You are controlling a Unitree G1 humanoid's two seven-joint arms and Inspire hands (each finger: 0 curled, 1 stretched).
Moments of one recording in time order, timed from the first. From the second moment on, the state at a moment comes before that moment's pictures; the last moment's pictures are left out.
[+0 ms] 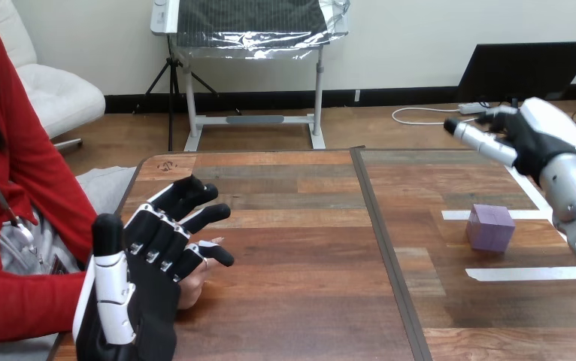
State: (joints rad) left arm 0.42 0.11 -0.10 -0.20 -0.55 -0.41 -0.29; right arm -0.94 -0.53 0.23 1.34 -0.55 -0.15 -0.03
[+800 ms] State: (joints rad) left arm 0.42 0.11 -0.10 -0.20 -0.55 -0.41 -0.30; right arm -0.91 -0.52 0.27 1.35 -0.55 -0.10 0.07
